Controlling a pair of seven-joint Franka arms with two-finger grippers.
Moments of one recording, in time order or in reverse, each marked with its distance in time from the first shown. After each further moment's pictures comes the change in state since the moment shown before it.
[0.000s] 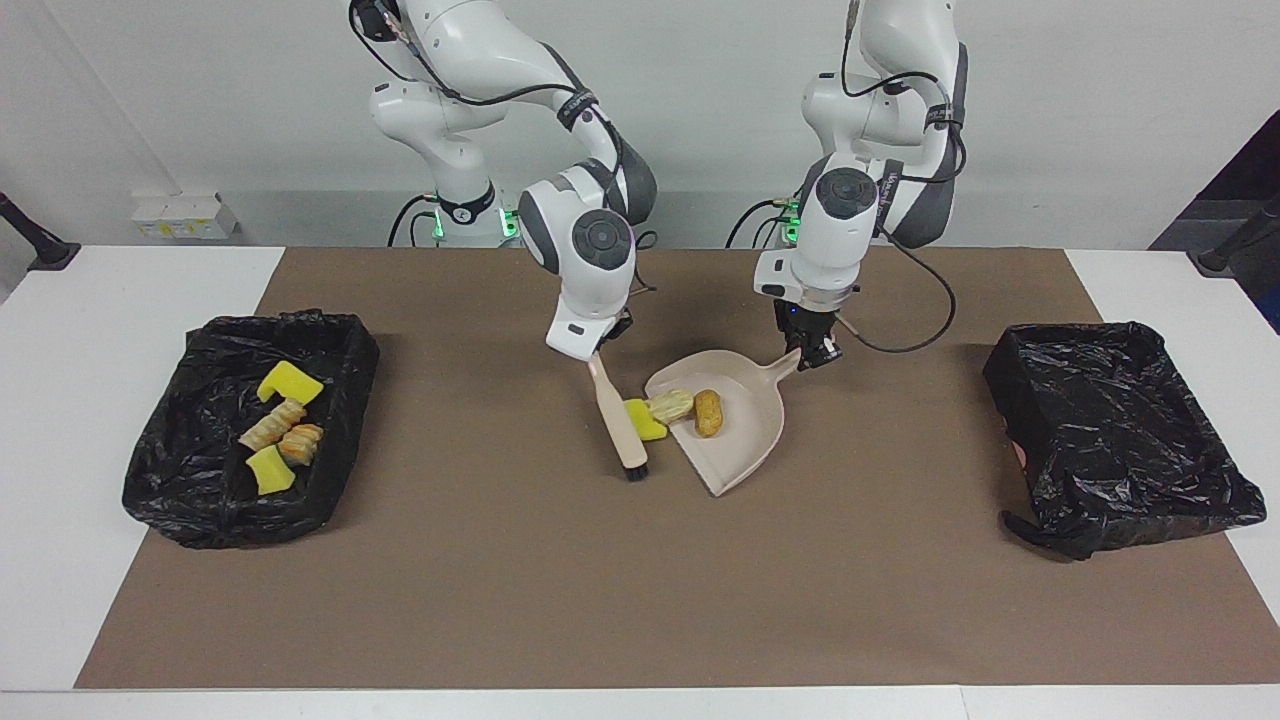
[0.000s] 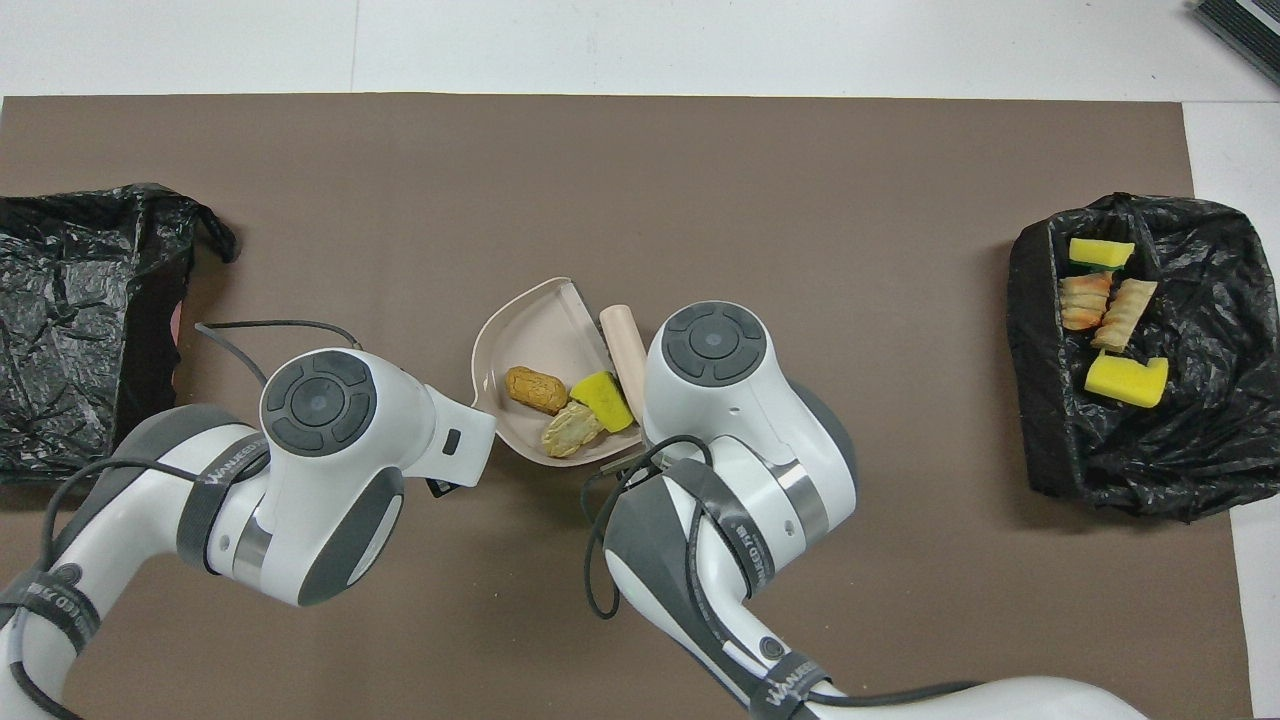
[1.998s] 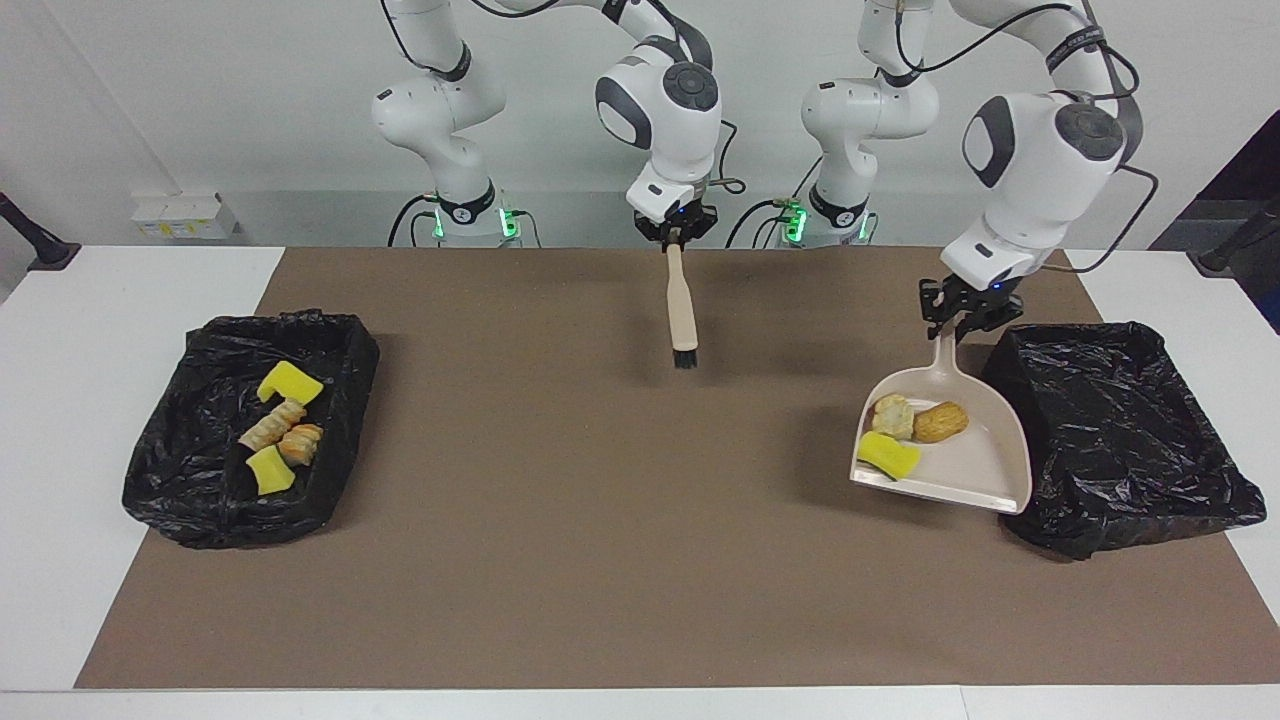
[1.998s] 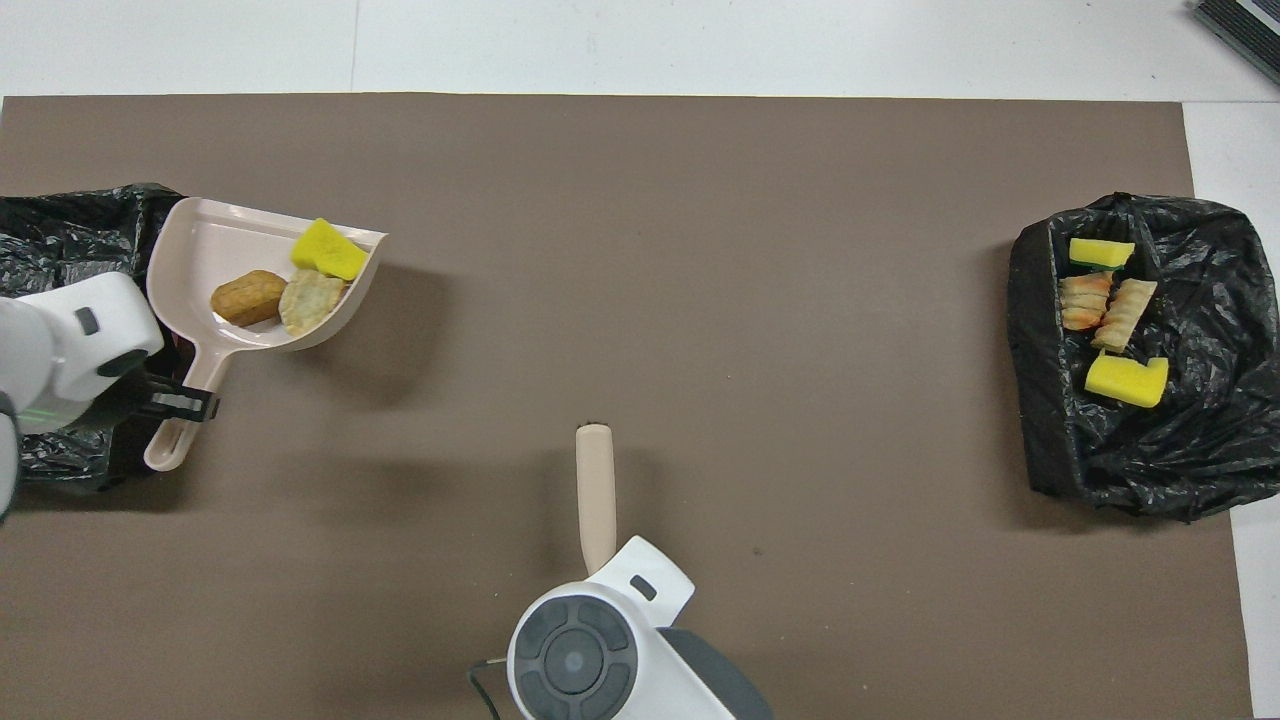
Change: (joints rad) left arm 0.448 -0.129 0.025 0.159 -0.066 -0.284 -0.375; right arm 0.229 -0.256 0.068 -0.260 0.048 0.096 0.557
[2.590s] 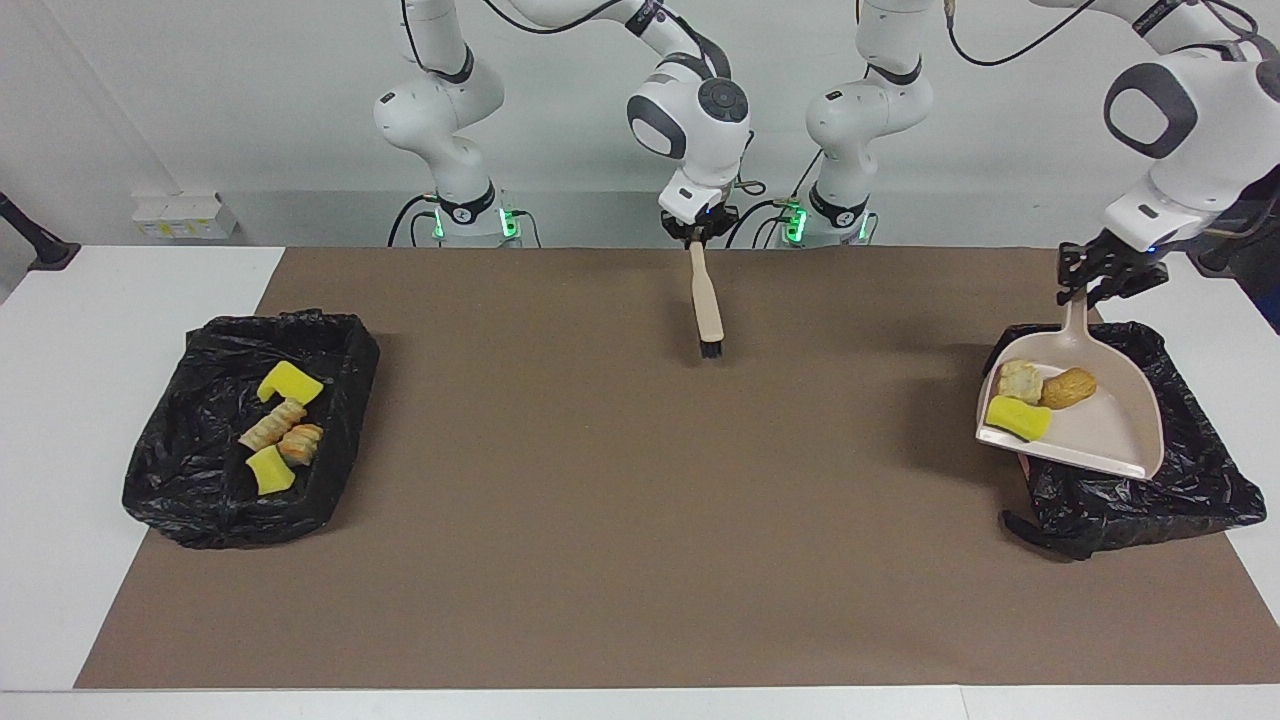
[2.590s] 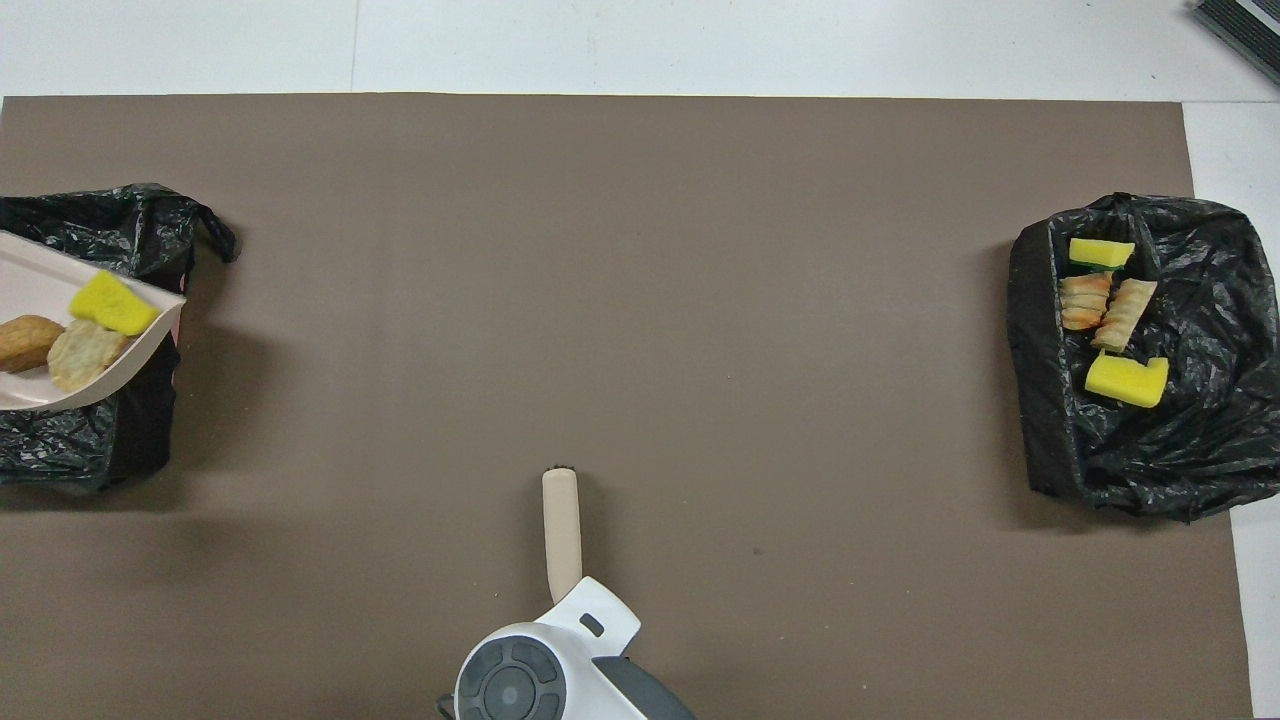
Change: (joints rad) left arm 0.371 0.038 0.015 0.120 0.231 -0.080 0.551; right arm 0.086 0.102 0.000 -0.011 0.007 0.094 0.057
